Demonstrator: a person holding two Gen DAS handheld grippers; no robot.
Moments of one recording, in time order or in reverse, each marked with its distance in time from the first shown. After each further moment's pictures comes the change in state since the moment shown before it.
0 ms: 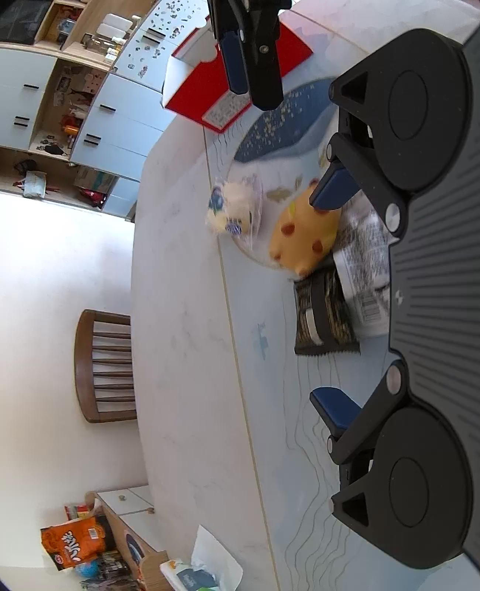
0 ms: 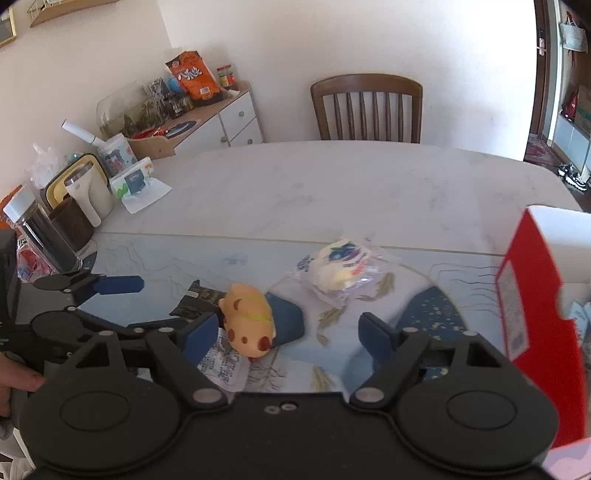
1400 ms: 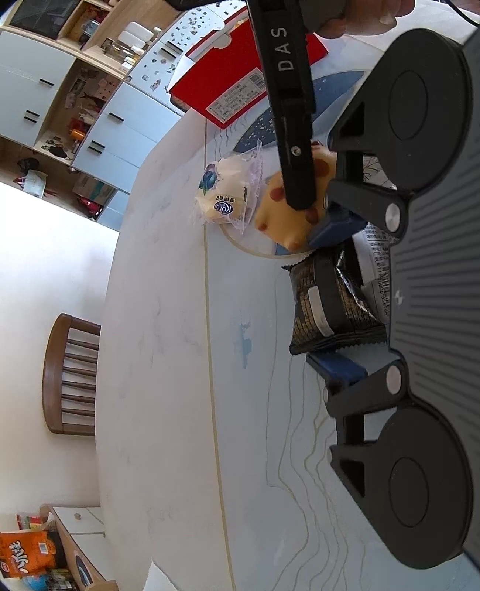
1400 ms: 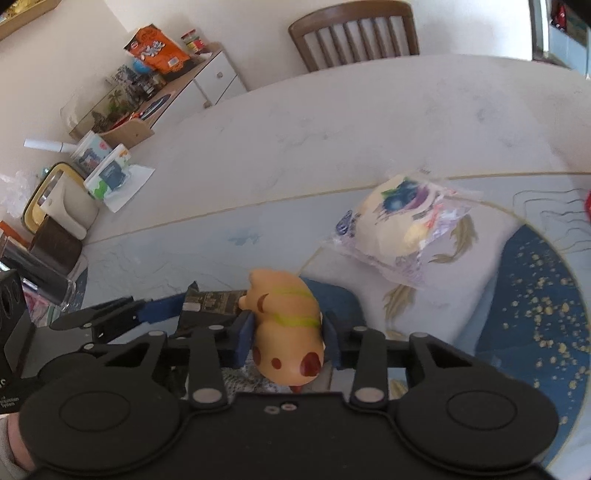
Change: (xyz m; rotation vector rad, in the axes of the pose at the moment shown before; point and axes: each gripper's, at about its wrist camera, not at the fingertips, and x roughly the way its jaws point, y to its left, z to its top) left arm 0.052 0.030 -0.004 -0.103 0.047 -0.133; right arm 0.092 0.002 0.004 0.214 0.143 0.067
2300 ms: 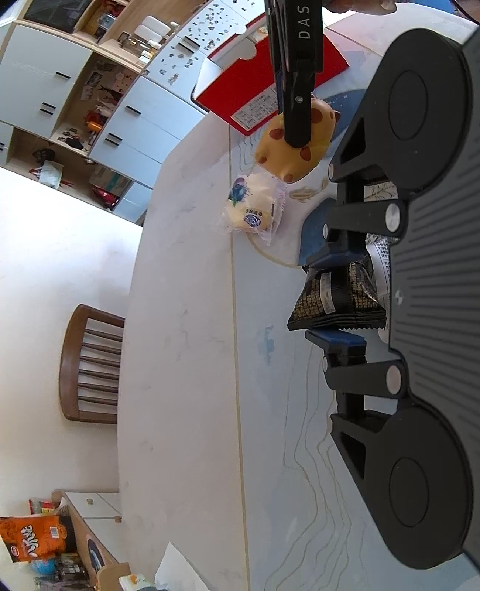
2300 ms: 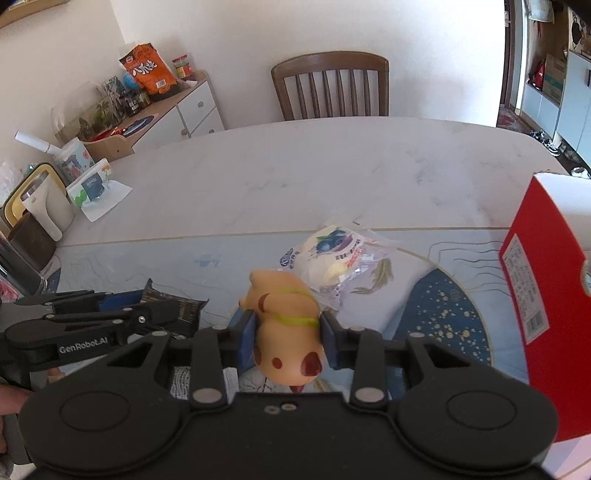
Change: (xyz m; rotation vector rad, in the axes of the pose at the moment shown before) left arm -0.032 -0.012 0.010 -0.026 -0.050 0.031; right arm -0.055 0.001 -0.009 -0.099 -0.118 -0.159
